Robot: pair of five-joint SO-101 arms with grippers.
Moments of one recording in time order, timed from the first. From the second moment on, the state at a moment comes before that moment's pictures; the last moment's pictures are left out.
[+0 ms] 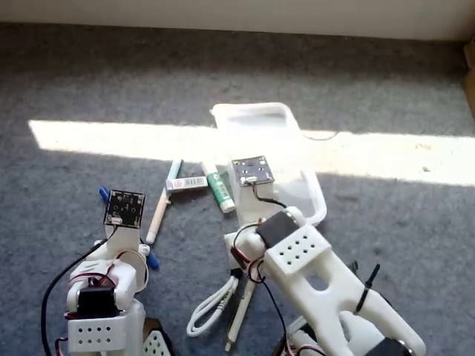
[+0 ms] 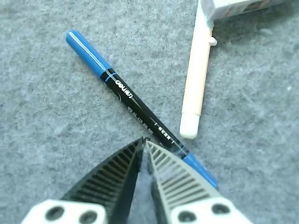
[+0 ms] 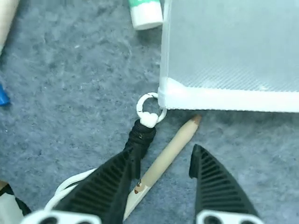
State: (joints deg) left arm -10.2 -103.3 96.0 73.0 -4.8; right arm -40.4 -32.8 51.4 67.6 -21.7
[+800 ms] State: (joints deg) left arm -10.2 -103.3 96.0 73.0 -4.8; right arm -48.3 -18.8 51.3 55.4 -30.5
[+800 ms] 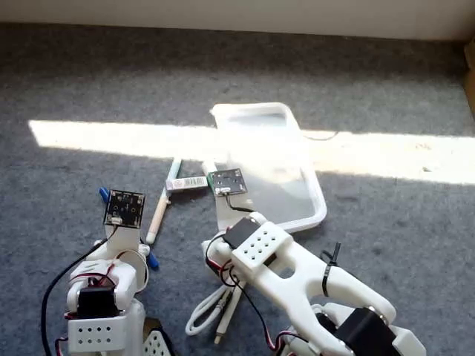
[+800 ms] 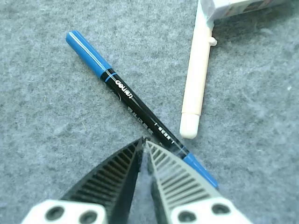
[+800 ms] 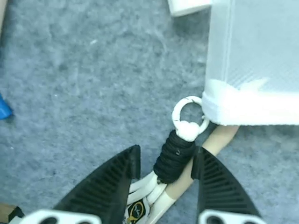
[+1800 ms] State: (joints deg) left arm -12.6 -103.3 96.0 73.0 -4.8; right arm -50.4 -10.5 50.2 54.5 -32.9
